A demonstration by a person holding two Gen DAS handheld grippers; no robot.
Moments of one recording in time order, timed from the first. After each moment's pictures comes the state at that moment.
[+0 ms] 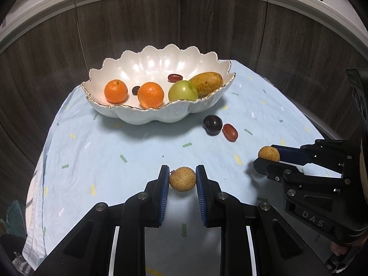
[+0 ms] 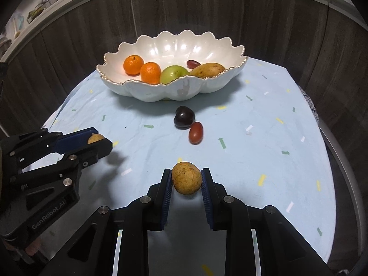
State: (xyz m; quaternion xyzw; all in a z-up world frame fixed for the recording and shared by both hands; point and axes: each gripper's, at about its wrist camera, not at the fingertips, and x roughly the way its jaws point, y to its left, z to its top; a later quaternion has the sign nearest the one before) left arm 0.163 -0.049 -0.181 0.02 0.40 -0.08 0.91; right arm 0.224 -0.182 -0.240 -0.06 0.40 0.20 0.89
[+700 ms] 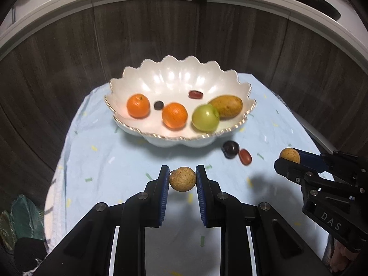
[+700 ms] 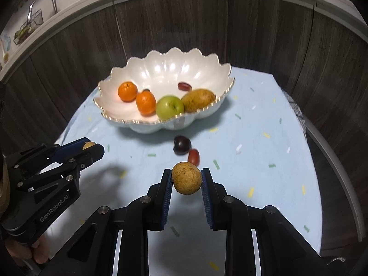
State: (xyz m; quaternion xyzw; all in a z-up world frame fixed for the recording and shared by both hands) left arm 0.184 -0.021 -0.144 0.00 0.41 -0.04 0.91; right arm 0.229 -0.175 -0.193 -0.02 0.39 0.17 0.91
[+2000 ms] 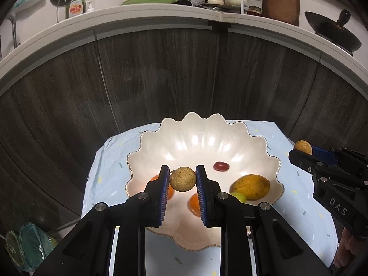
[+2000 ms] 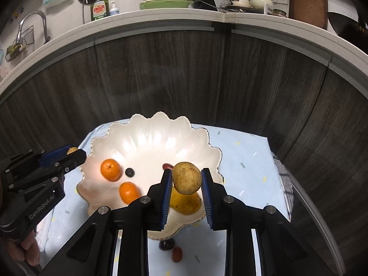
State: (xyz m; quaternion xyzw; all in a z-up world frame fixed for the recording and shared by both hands) left arm 0.294 0.014 -0.084 0.00 0.36 -0.01 0.93; right arm 0.338 -0.160 -0.112 -0.03 0.33 0.14 0.93
